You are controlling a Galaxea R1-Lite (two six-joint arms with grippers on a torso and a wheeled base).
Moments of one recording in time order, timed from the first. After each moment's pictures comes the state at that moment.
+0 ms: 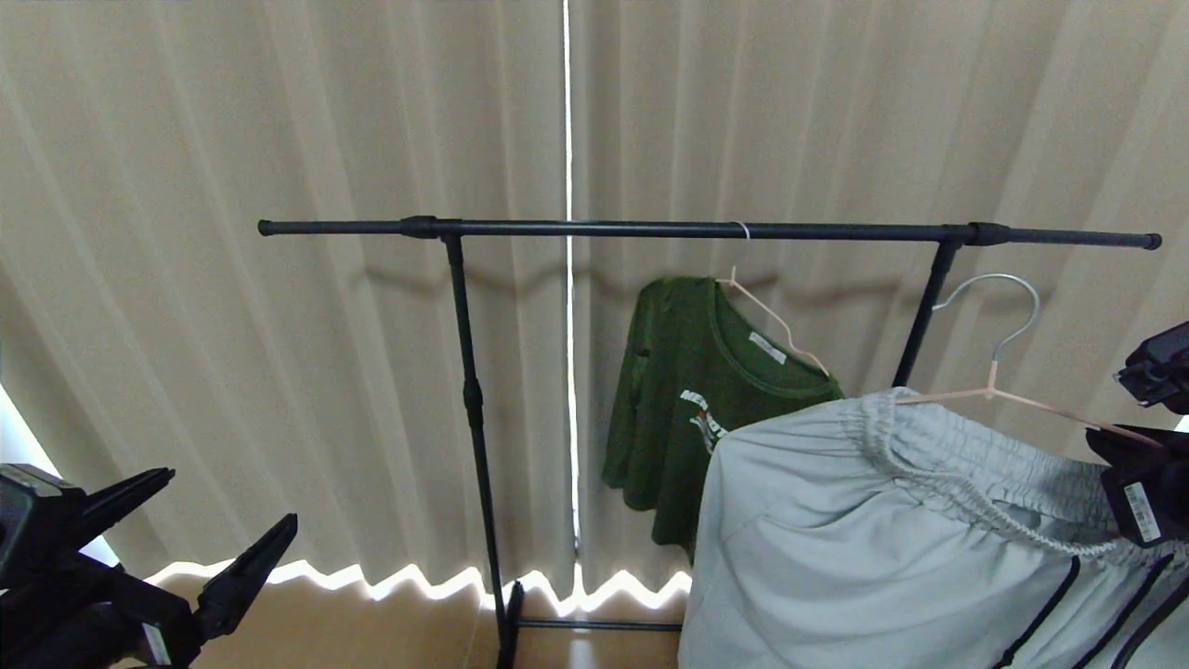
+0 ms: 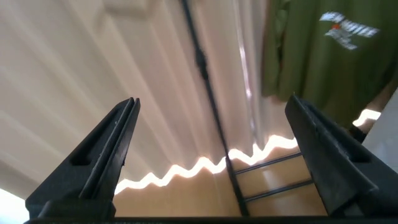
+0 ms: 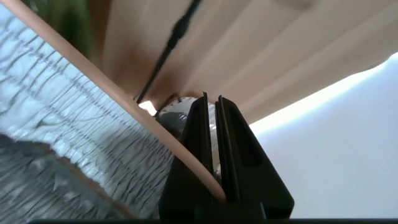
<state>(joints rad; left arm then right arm) -0.23 1.09 -0.05 -0.91 0.06 0.27 0.08 1.19 -0.55 -0.21 -0.30 -0.38</state>
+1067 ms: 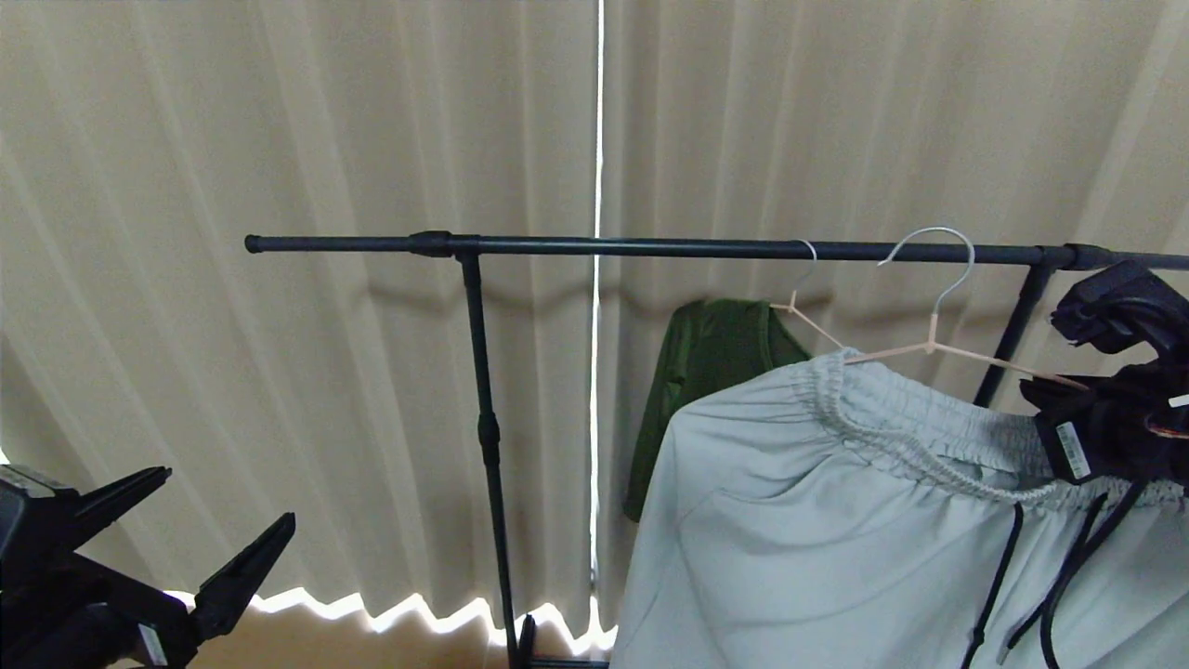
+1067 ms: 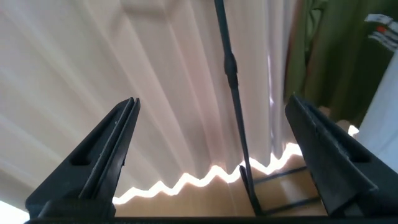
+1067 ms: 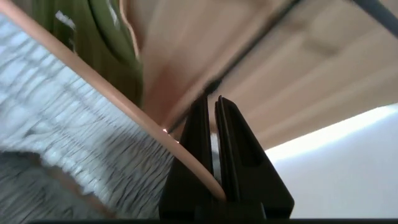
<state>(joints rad) -0.23 1.08 -0.05 -0.91 0.06 0.27 0.17 1.32 -0.69 -0.21 -0.30 -0.35</state>
